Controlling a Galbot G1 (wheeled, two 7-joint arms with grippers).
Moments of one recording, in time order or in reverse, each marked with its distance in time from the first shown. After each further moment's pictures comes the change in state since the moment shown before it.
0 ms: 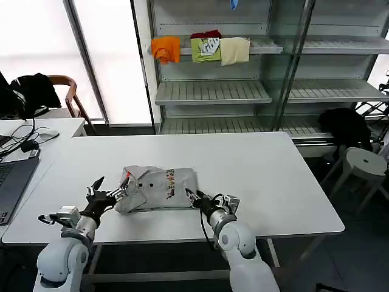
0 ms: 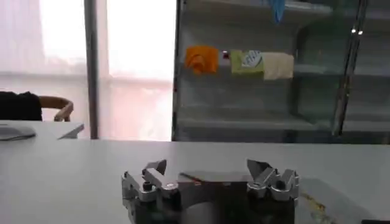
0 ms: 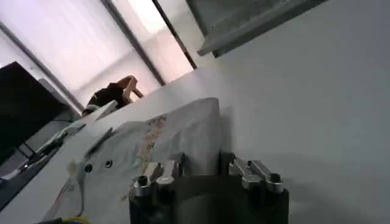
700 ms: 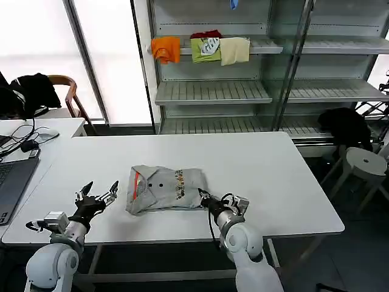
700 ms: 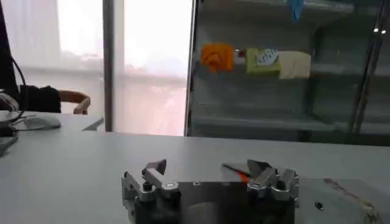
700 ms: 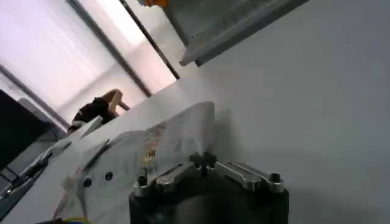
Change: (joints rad) left arm 0.037 0.009 -0.048 0.001 -0.030 -0.008 -0.006; right arm -0.043 0.000 0.064 0.078 0.070 -0.003 0.071
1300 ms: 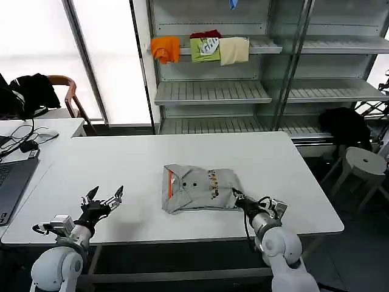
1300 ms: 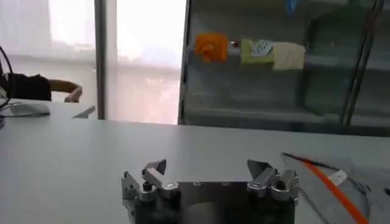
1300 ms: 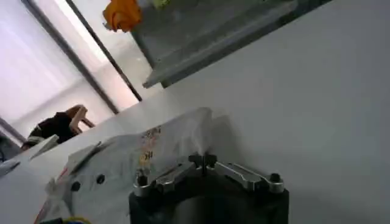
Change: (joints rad) left arm 0.019 -0.006 0.023 0.012 -0.002 -0.003 0.008; right arm -0.052 -0.179 0.130 0.070 0.041 0.000 -0.024
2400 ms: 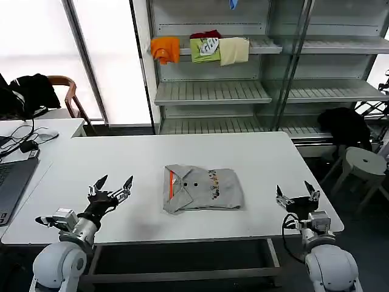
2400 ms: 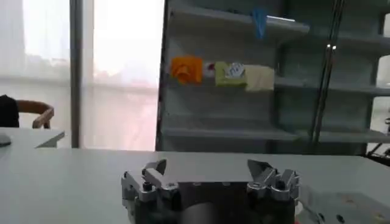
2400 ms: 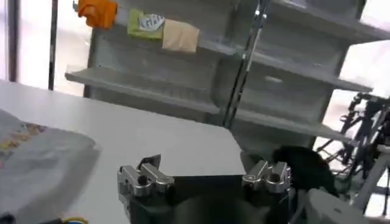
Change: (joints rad) left arm -0.009 0.049 0.064 -0.096 -0.065 0.004 -0.035; right arm -0.214 -0.161 0.187 0.265 -0.640 0.092 -0.112
